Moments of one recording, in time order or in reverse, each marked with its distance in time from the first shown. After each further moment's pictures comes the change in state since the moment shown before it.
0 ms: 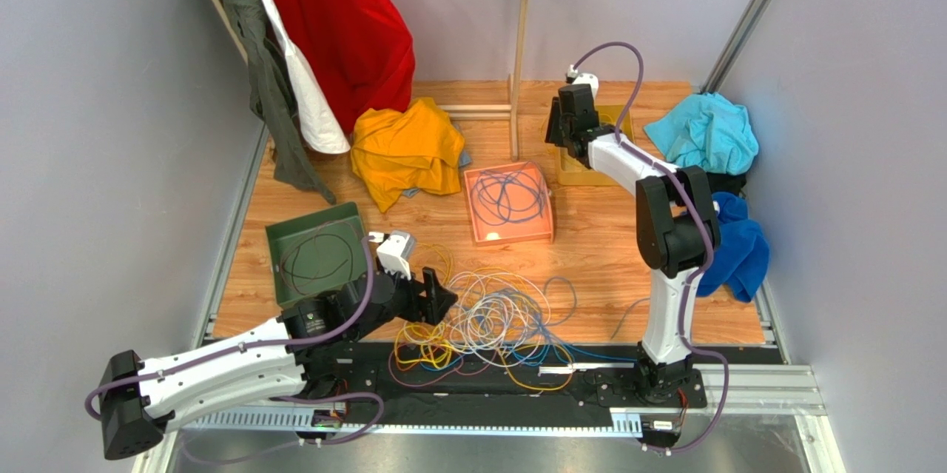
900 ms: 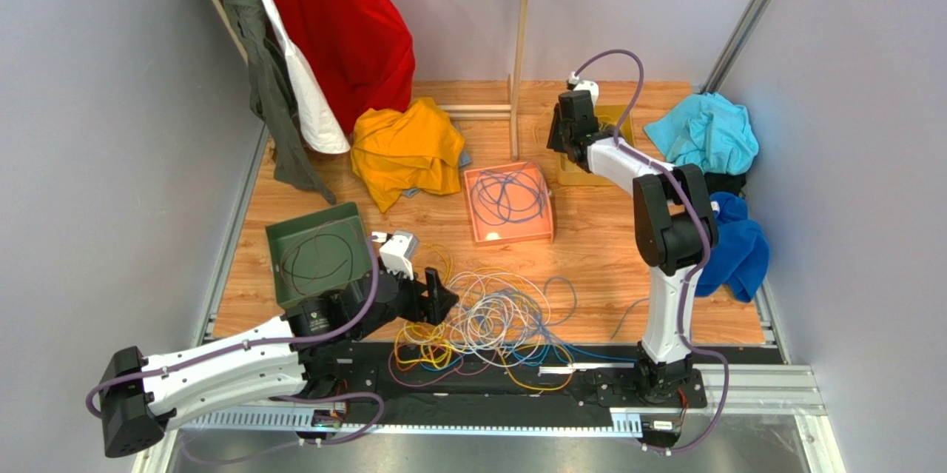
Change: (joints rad) left arm 0.000 0.035 -0.001 0.014 0.001 0.000; right arm -0.002 0.024 -0.031 0.032 -0.024 0.041
